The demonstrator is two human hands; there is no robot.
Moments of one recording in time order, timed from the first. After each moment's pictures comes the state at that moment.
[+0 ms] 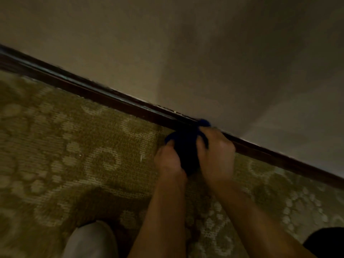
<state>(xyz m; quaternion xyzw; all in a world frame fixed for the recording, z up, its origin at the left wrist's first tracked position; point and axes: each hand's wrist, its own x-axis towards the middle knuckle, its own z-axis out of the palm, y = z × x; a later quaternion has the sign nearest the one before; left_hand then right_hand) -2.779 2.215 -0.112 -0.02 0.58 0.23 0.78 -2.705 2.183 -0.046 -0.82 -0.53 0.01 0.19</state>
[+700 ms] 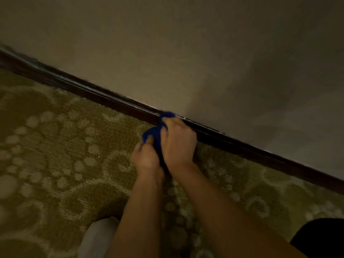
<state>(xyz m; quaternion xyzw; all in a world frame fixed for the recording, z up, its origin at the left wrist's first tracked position) -2.834 2.244 -0.077 0.01 0.63 0.39 0.67 -2.779 2.245 -0.047 -0.80 -0.56 0.08 0.20</state>
